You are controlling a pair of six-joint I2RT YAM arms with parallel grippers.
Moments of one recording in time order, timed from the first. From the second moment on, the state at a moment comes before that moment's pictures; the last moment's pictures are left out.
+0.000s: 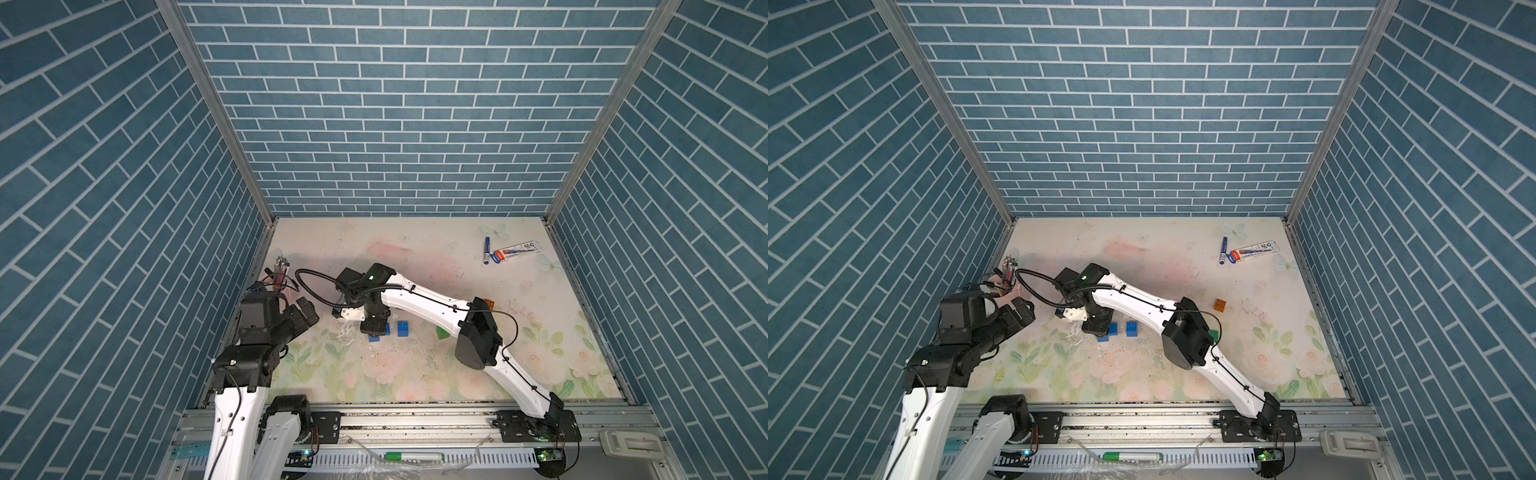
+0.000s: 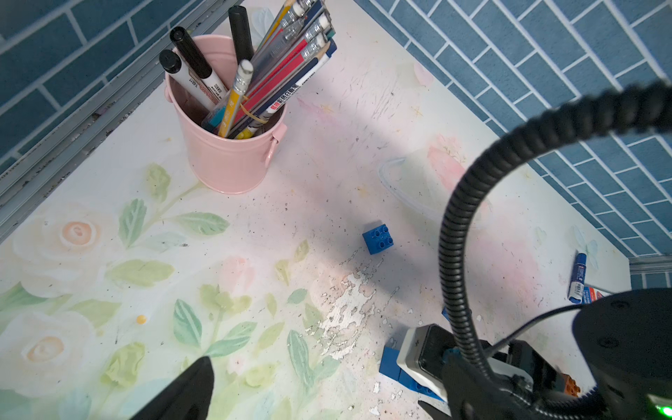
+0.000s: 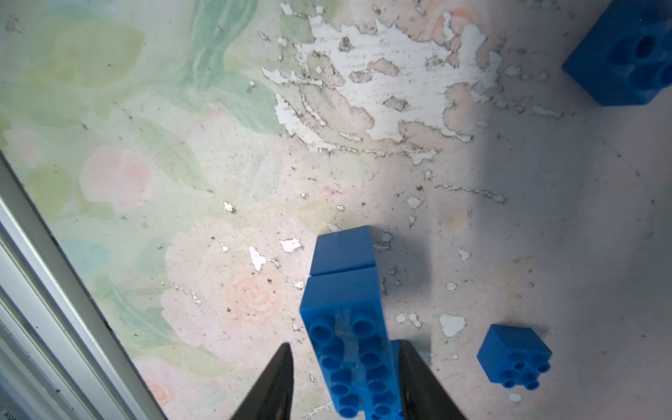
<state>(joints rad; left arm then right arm) 0.03 0.65 0.85 -0.97 0.02 -0.57 1.15 2.46 2.40 -1.43 -0.03 -0.41</state>
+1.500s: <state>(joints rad) 0.03 0.66 0.85 -0.97 0.04 -0.57 1.14 2.54 2.49 -1.51 -0.09 -0.42</state>
